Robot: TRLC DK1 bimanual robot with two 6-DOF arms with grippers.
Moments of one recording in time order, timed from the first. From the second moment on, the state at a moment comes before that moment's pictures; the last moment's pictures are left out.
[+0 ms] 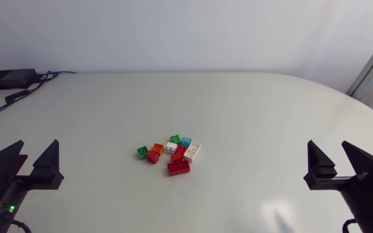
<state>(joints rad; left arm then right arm) 0.01 0.01 0.02 0.00 -0.05 0.03 -0.01 0.00 0.04 0.01 0.01 0.01</state>
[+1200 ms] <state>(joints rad) 0.00 0.15 0.19 -0.05 -0.05 0.03 0.06 0.09 0.20 -0.07 0.01 0.01</state>
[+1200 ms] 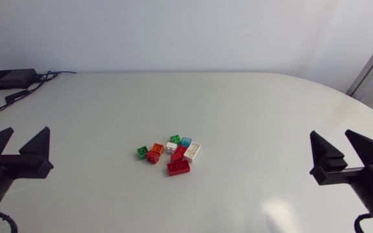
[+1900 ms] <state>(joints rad) -0.19 0.98 0.66 -0.17 -0.02 0.03 0.07 0.88 0.58 -0.07 -0.15 0.06</state>
